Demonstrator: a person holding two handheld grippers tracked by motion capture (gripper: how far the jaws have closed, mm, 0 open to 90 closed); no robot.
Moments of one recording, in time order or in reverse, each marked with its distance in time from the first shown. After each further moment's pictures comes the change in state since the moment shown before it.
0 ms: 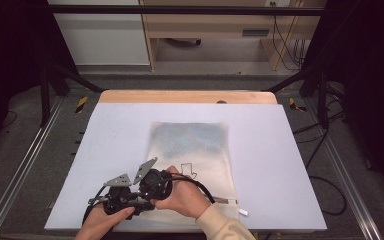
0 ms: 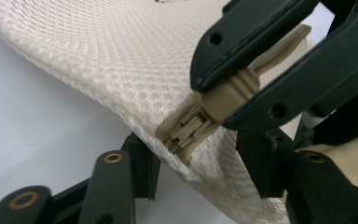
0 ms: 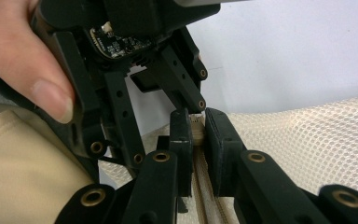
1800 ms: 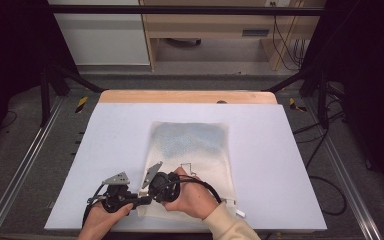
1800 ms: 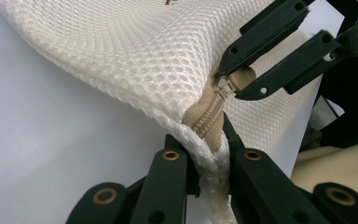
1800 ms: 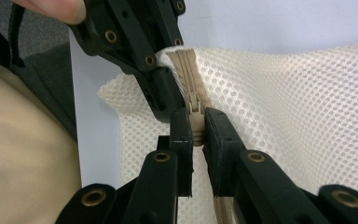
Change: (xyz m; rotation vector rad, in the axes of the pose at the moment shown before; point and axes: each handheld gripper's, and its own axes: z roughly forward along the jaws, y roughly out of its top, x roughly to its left) left arm 0.002 0.003 -0.005 0.000 0.033 -0.003; right arm -0.003 -0.020 -0.005 0.109 -0.050 -0.039
